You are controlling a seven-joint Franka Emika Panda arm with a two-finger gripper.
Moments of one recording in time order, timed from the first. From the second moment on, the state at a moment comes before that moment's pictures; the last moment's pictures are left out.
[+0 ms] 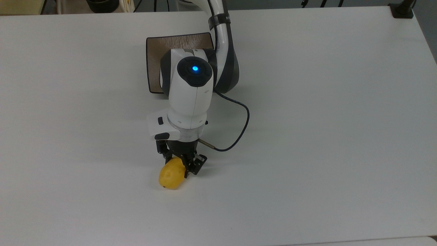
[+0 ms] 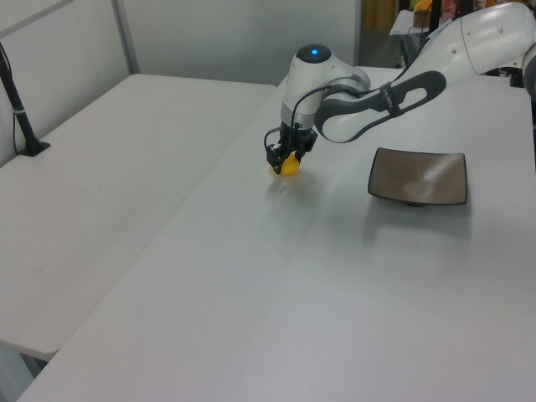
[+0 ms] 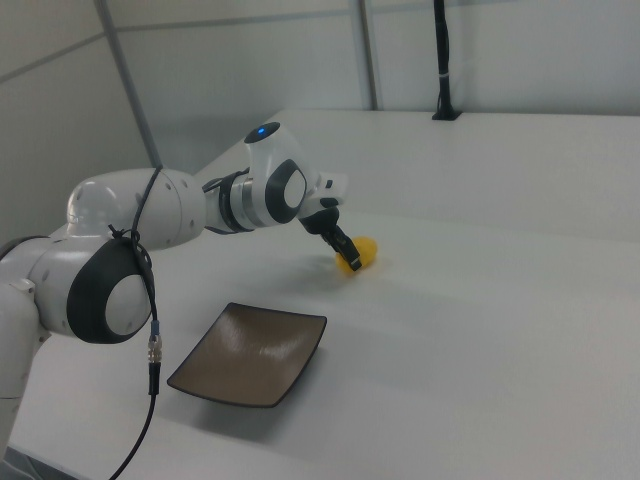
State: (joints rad) arm 0.12 0.85 -0.01 -1.17 -0.26 2.32 0.73
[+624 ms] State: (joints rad) arm 0.10 0.62 -0.01 -1.27 -0.25 2.28 0.73
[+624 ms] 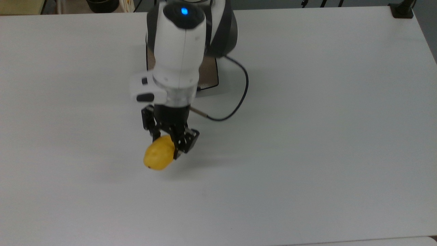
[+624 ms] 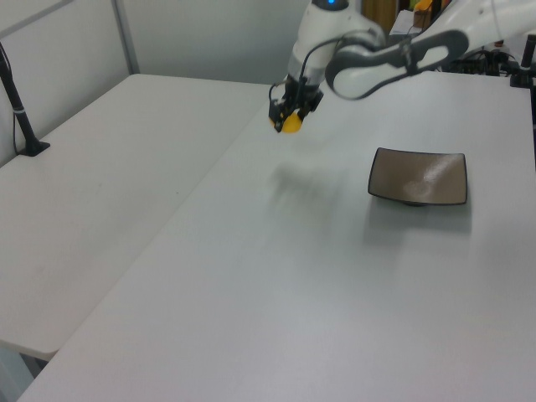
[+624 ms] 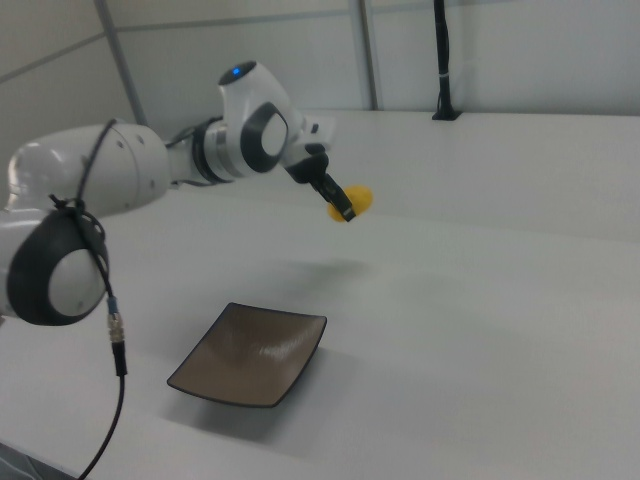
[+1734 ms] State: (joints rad) arm 0.09 0.01 -0.01 -1.78 0.03 1.68 -0.04
